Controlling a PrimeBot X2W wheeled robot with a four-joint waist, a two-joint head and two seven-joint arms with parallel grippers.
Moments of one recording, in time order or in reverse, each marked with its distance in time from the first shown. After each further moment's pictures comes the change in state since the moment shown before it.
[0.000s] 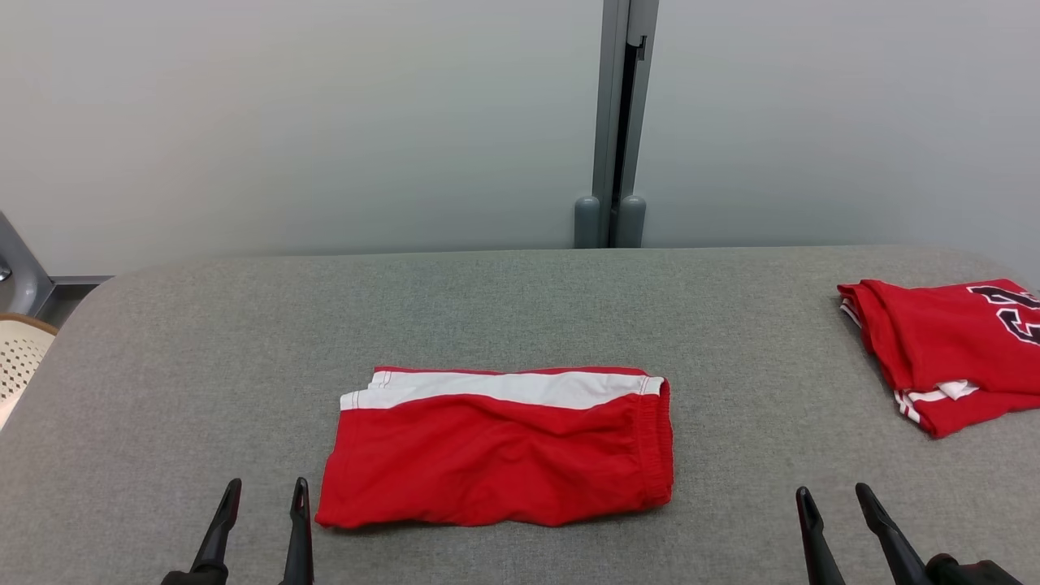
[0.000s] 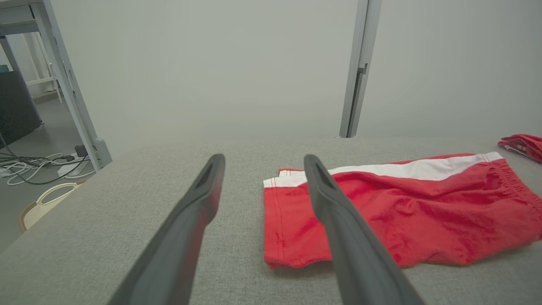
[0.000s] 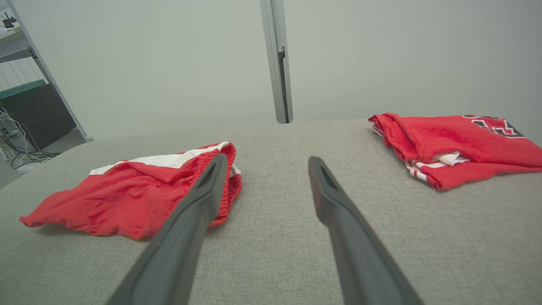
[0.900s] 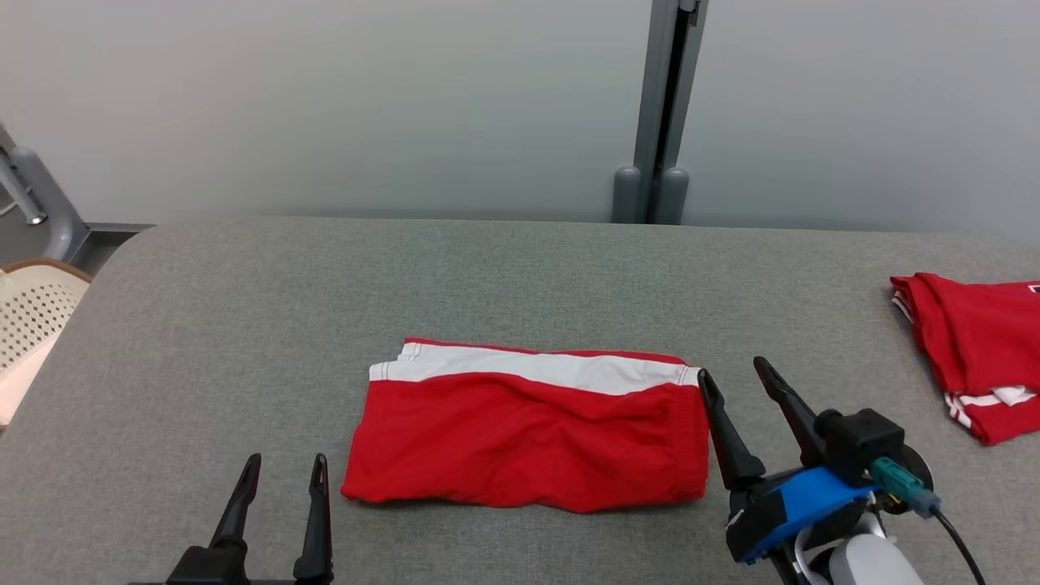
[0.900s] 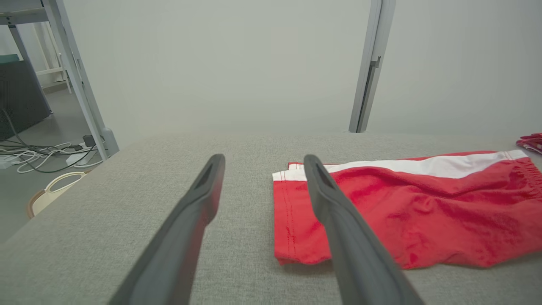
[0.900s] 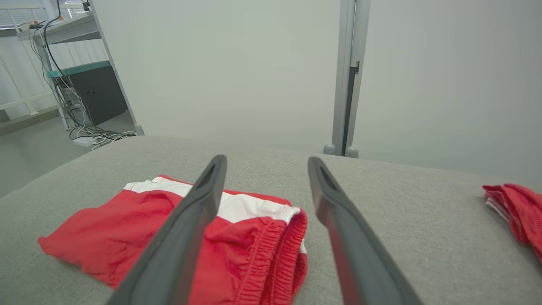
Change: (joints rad) left arm -0.049 -0.071 0.047 0.046 0.071 -0.068 0.000; right arm -0.374 0.000 0.141 0.260 -0.046 0.000 0.005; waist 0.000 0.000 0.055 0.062
